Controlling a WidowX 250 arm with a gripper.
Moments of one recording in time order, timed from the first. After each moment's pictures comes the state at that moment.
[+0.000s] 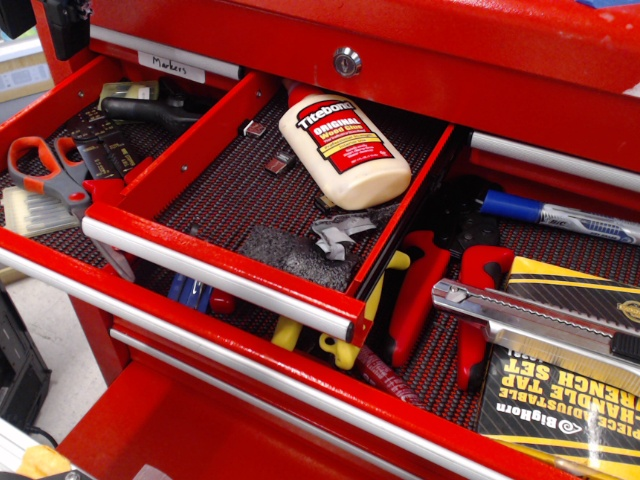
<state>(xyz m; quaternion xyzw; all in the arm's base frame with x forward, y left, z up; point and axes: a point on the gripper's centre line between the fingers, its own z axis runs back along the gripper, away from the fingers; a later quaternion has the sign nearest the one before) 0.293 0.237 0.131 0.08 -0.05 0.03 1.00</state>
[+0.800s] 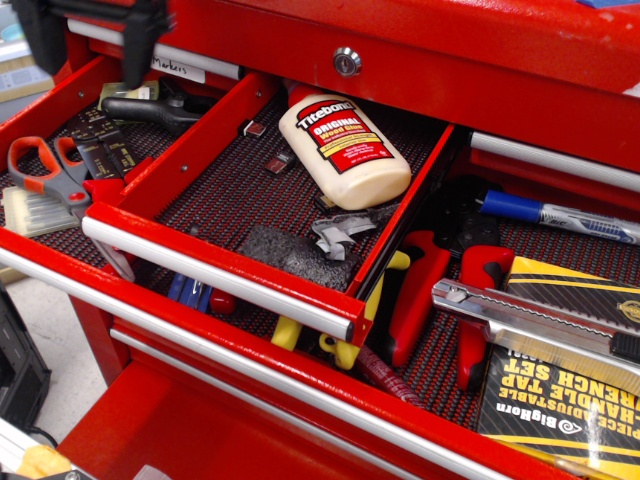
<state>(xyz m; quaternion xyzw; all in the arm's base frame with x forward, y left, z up) 0.249 0.120 0.159 0.08 0.02 0.27 0.96</state>
